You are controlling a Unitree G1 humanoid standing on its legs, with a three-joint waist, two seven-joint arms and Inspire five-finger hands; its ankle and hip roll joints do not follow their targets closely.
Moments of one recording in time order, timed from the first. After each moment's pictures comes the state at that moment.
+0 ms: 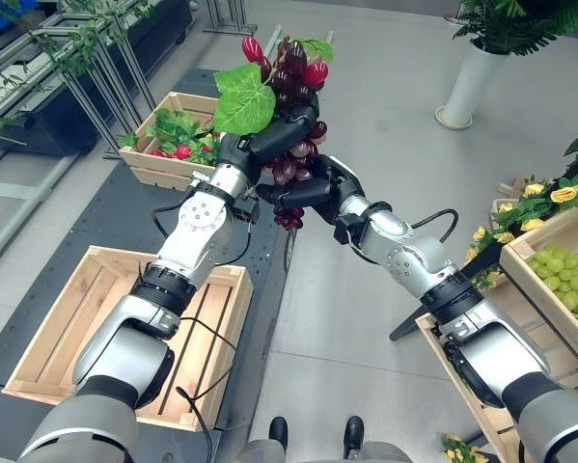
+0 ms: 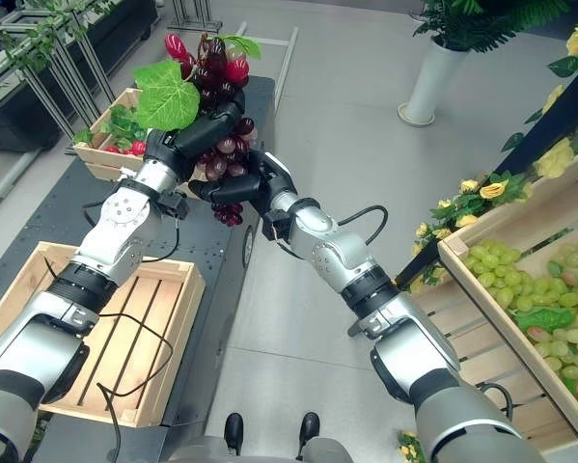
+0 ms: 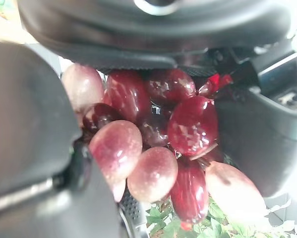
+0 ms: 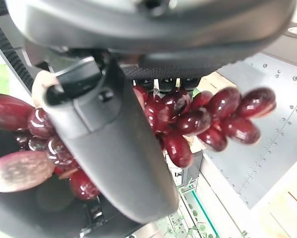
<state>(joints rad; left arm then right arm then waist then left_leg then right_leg) -0.88 0.55 -0.45 0.52 -0.63 -0.23 -0.02 -0.93 -0.30 0.52 0.39 0.92 0.24 -0.11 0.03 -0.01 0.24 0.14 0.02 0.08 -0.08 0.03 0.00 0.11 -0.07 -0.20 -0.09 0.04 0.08</state>
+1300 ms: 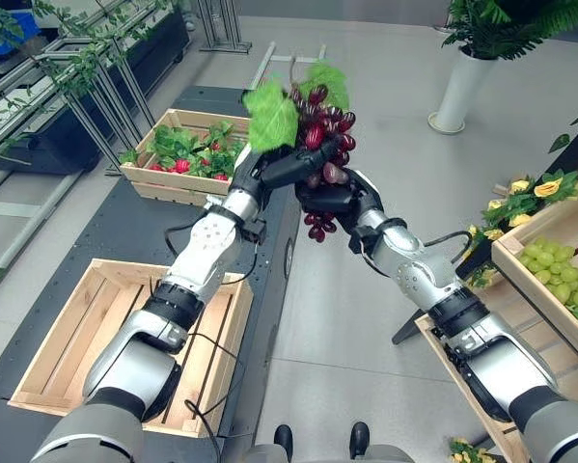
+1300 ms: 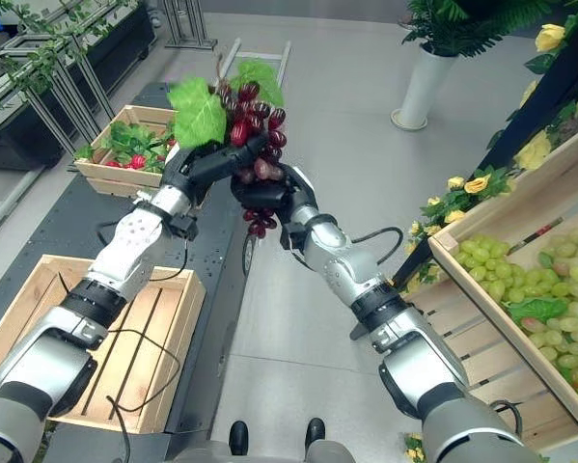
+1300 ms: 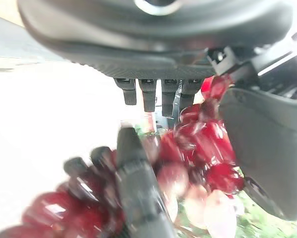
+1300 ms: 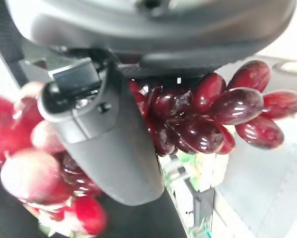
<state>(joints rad) -0.75 0.51 -0.44 0.53 -0.59 -0.18 -0.04 -0.78 -0.35 0.47 0.42 0.90 0.15 -0.18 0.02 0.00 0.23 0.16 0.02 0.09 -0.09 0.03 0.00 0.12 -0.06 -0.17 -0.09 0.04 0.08</state>
